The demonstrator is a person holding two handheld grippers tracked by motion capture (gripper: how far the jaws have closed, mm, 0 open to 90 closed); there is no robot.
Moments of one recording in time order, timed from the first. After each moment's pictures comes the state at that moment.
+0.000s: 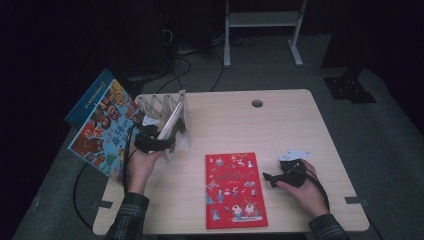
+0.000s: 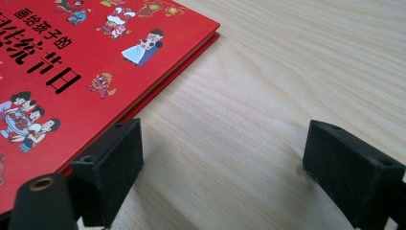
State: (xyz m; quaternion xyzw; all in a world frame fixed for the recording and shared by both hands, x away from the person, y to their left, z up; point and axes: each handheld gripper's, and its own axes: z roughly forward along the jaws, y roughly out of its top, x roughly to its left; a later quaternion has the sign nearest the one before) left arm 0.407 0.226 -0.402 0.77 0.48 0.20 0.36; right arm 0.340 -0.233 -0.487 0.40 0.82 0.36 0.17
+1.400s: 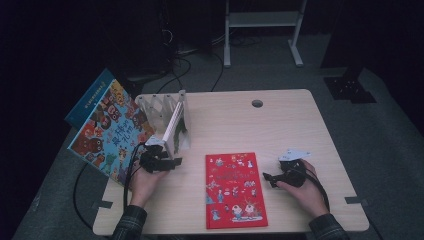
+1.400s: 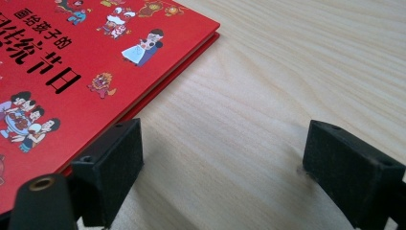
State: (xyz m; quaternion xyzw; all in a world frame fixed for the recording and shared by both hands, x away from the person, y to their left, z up) left arm 0.376 0.218 -0.449 0.80 0.46 0.12 0.38; right arm 0.340 -0.233 -0.487 0.40 0.82 0.36 0.17
